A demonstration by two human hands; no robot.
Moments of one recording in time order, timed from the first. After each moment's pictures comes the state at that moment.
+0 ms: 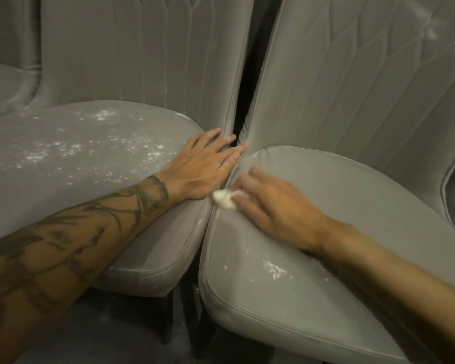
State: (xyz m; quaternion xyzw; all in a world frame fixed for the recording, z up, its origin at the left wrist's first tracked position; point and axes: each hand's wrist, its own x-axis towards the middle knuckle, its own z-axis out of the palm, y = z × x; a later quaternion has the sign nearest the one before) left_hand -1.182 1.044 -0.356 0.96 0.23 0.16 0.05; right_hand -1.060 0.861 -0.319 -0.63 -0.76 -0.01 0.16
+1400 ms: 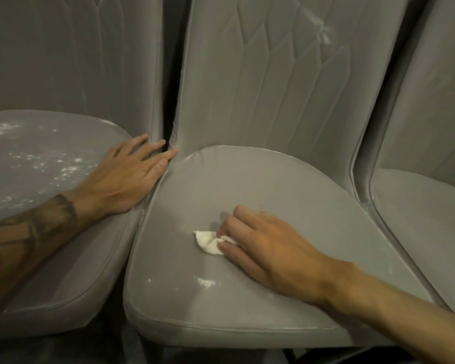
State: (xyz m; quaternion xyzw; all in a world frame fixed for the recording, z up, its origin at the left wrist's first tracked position) left_hand -1.178 1.056 -0.365 0.96 0.24 0.15 0.00; right_hand -1.033 0.754 -0.309 -0.65 -0.75 -0.02 0.09
